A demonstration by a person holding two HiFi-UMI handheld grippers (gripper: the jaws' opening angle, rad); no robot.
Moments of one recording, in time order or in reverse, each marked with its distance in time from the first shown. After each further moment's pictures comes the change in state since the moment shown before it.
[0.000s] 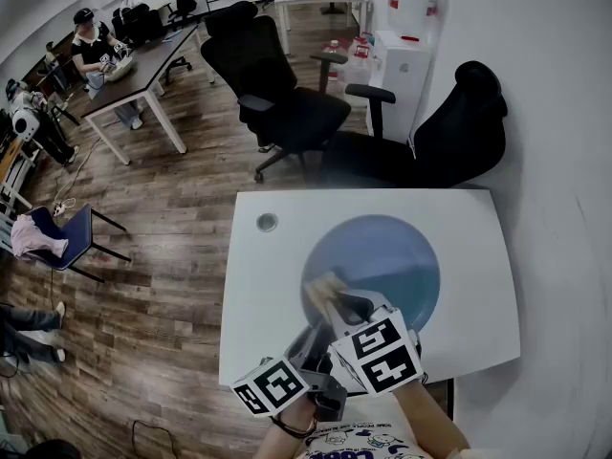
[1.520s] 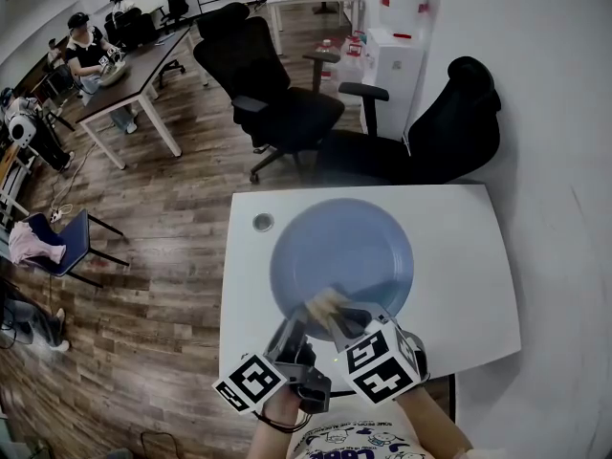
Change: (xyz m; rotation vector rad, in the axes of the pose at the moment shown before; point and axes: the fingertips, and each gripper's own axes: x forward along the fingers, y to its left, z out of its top) left arm -0.013 0.009 0.040 -0.038 -0.106 0.005; right arm -0.009 0.015 -0.031 -0.102 0.130 0.014
